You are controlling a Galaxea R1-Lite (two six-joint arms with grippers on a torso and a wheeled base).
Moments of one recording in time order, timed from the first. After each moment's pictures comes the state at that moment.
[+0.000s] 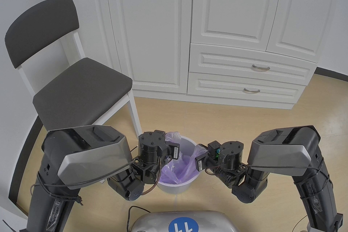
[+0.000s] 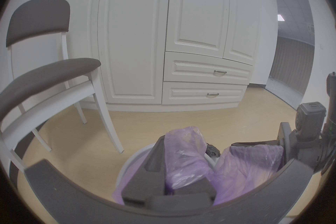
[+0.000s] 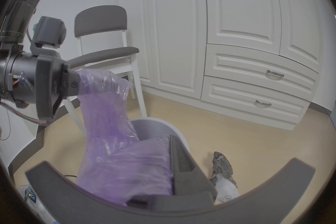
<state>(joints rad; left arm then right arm) -0.64 2.49 -0.97 -1.31 0.33 -0.08 0.61 2.57 -0.87 -1.50 -0.20 -0.04</state>
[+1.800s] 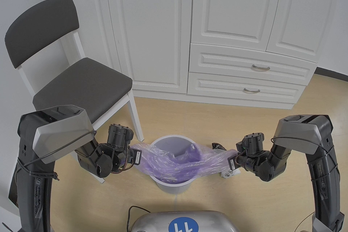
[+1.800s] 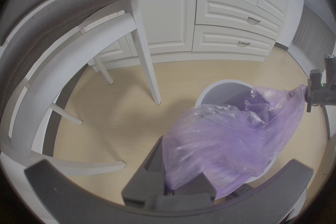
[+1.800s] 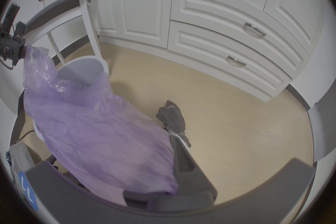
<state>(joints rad) -0.37 2.42 -0.96 -0.76 0.20 -0.05 0.31 2.57 -0.92 -1.03 -0.15 -0.14</state>
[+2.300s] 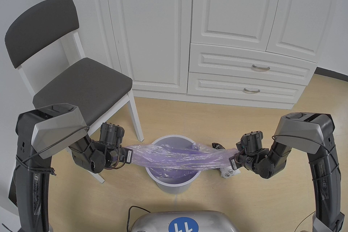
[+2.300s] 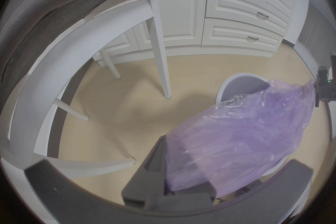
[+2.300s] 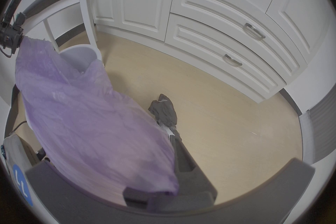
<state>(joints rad) -0.30 2.43 -0.98 -0.72 0.18 -0.01 0.31 2.55 -0.95 -0.93 -0.22 -0.19</state>
